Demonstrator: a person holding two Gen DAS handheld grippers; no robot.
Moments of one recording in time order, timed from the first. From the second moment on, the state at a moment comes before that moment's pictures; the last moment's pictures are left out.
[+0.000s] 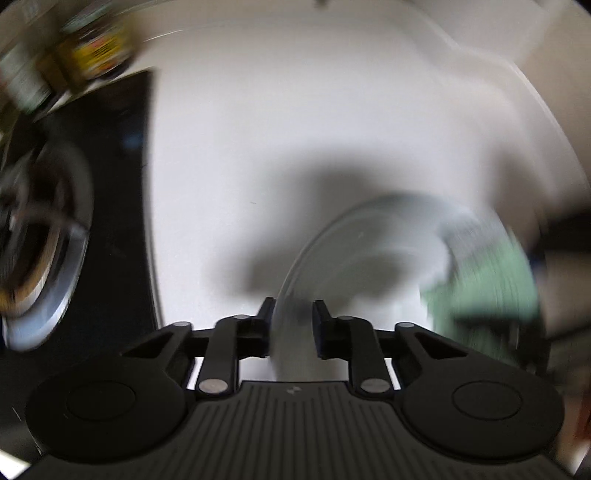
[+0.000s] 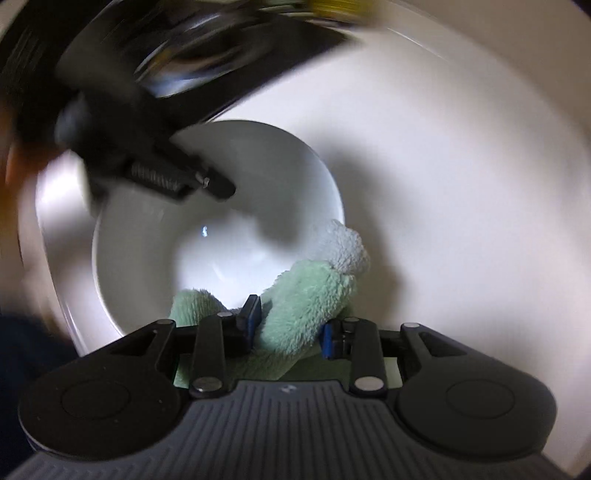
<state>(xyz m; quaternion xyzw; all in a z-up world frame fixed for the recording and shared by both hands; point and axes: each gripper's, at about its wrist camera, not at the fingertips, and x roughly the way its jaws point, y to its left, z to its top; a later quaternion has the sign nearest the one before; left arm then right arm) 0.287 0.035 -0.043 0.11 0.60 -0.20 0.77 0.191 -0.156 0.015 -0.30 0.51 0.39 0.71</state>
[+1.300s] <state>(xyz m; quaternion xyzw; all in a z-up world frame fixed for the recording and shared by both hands) 0.311 0.006 -0.033 0.13 0.66 -0.26 0.70 0.200 -0.142 0.031 -0.48 0.42 0.53 0.56</state>
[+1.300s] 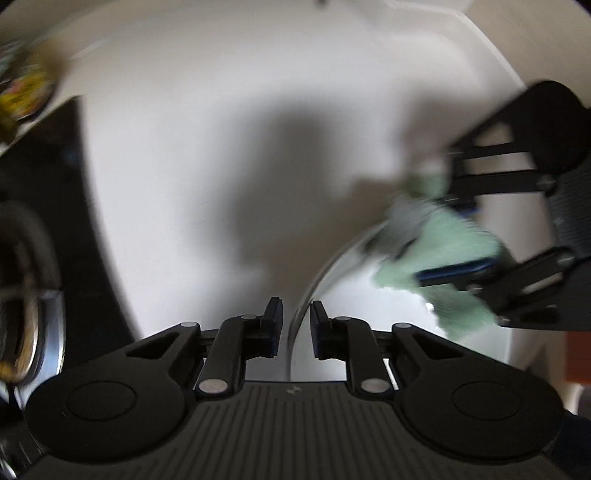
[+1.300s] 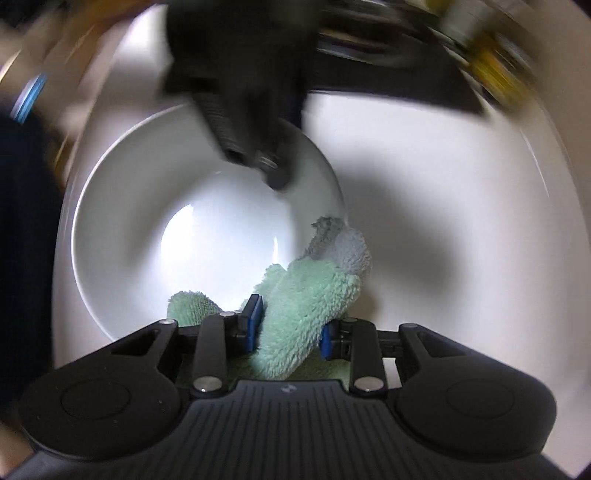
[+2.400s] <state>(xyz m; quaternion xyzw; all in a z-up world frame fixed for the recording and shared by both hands) 0.285 0.030 -0.019 0.09 0.61 -0.21 0.76 0.207 -0.153 0.014 -0.32 0.53 0.41 0.67</state>
